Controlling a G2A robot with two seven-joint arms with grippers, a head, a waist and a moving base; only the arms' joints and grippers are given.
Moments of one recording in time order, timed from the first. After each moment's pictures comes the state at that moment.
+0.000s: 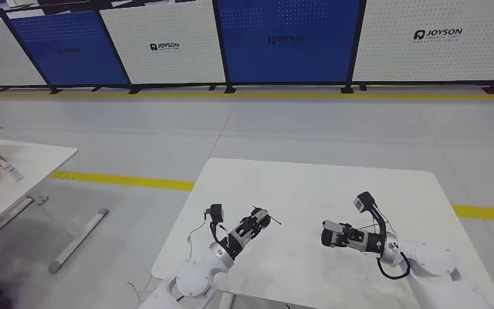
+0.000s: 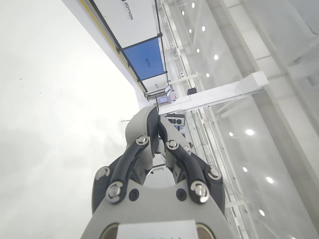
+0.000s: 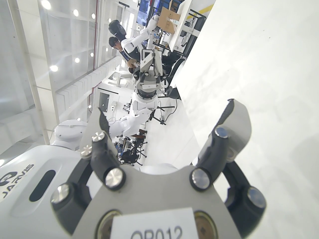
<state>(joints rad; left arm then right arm) 1.63 -1.12 -1.21 -1.79 -0.23 -0.20 -0.14 -1.14 -1.12 1.14 -1.32 0.37 -0.28 1.12</state>
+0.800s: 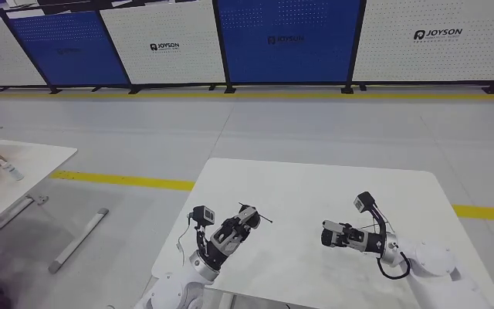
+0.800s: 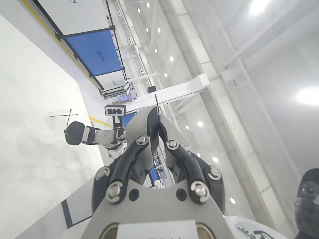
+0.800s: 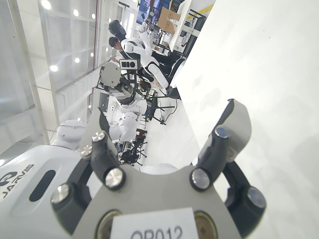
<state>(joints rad) 1.82 -1.12 -1.35 -2.03 -0.45 -0.34 -0.25 -1.14 -1.12 1.14 -1.32 0.37 -0.28 1.12</state>
